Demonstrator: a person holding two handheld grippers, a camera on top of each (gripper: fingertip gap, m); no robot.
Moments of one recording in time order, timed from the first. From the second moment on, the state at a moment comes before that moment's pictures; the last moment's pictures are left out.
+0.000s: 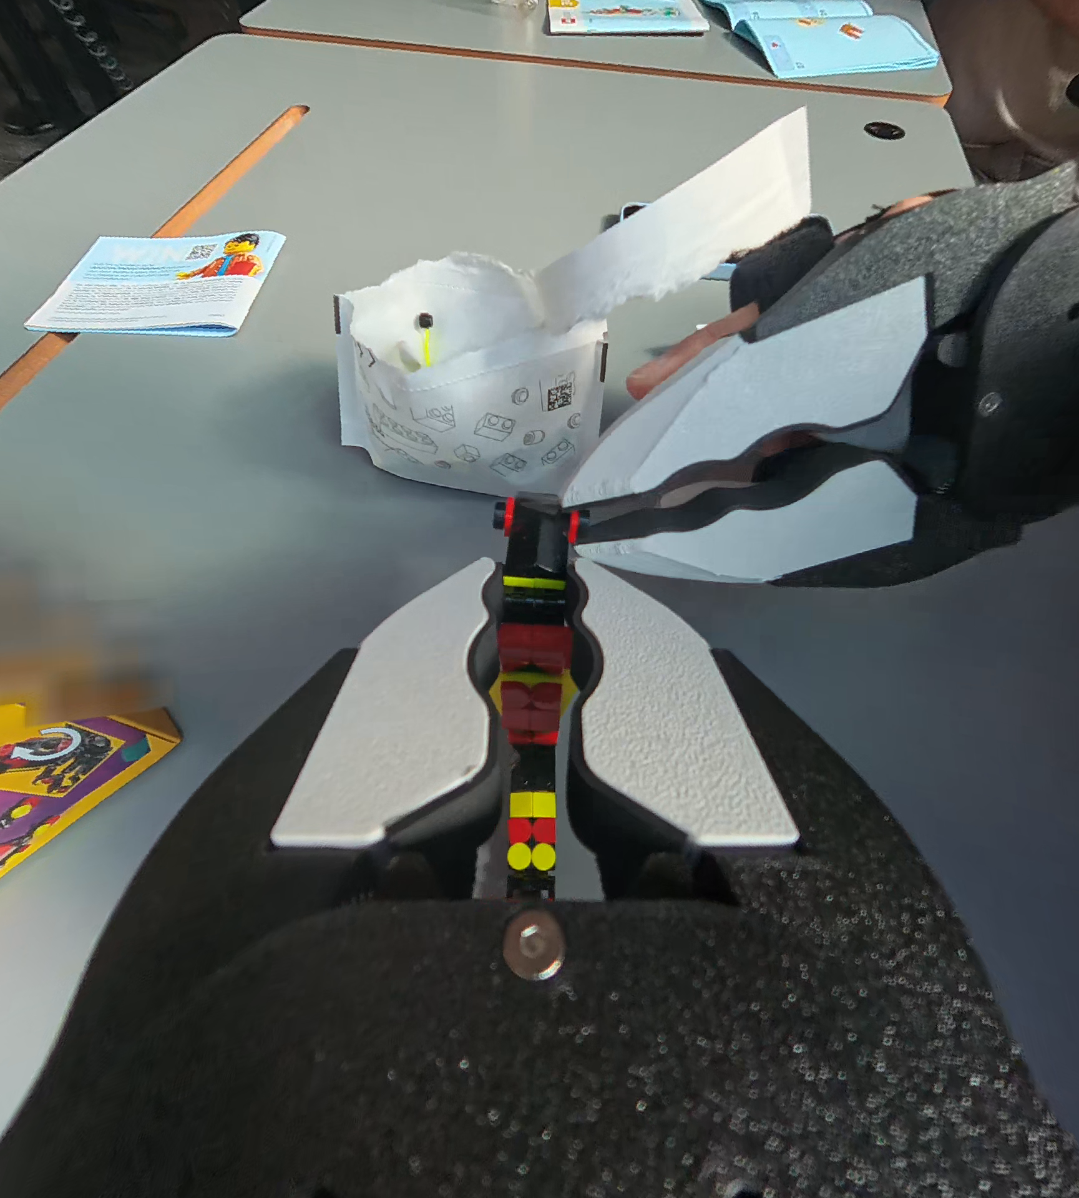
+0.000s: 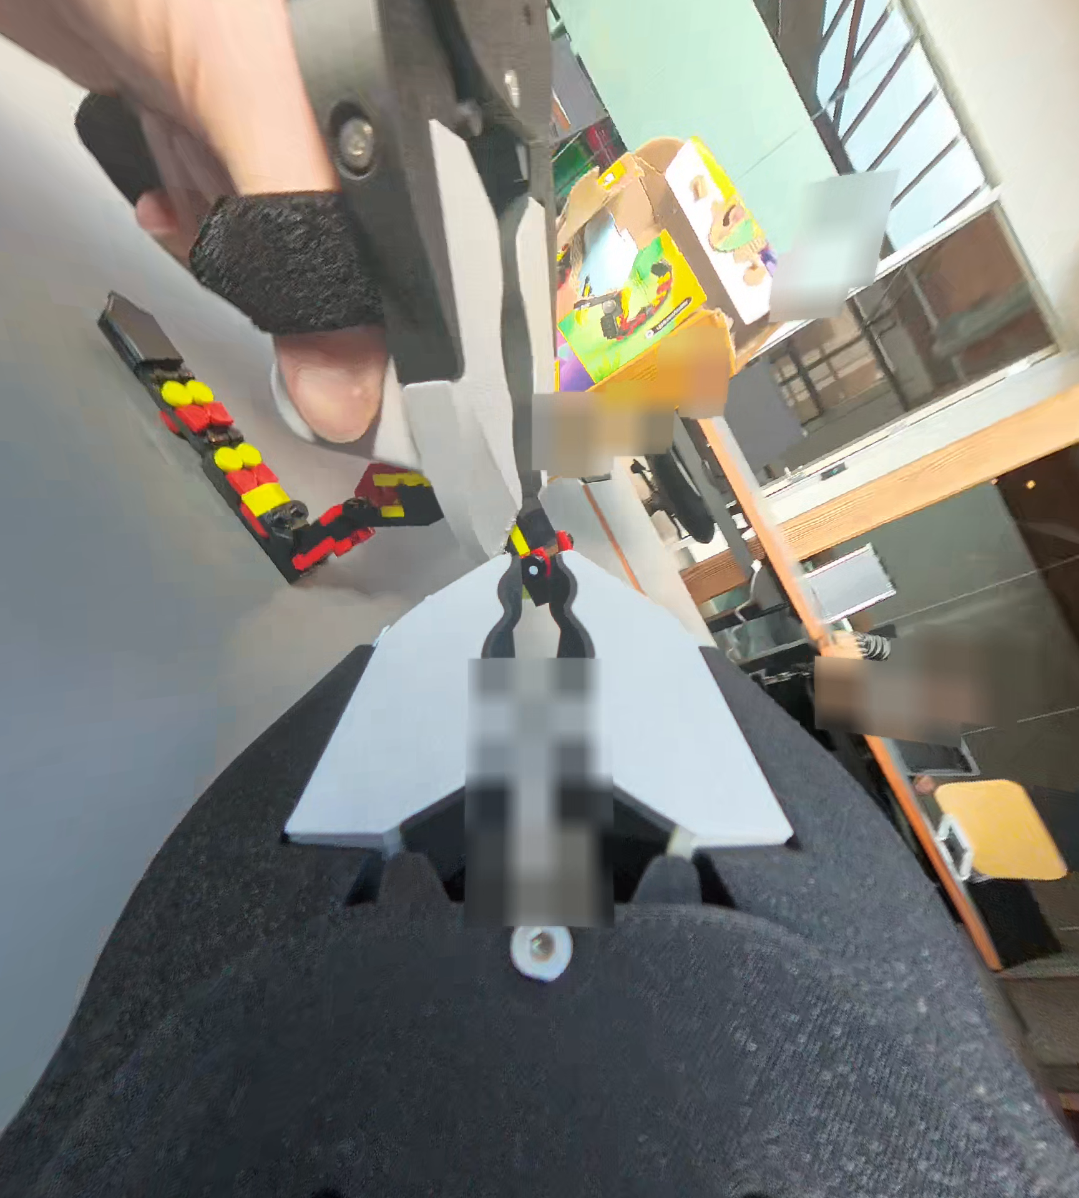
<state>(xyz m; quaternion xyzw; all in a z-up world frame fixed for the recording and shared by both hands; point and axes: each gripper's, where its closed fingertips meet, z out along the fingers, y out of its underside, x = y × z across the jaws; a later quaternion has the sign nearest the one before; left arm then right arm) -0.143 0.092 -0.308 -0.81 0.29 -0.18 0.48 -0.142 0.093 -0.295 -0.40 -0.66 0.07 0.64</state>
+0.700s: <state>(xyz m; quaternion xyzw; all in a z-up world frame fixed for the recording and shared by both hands) -0.145 0.103 -0.301 -0.79 0.23 -0.11 0.55 -0.142 0.102 -0.291 -0.61 -0.51 0.30 0.52</state>
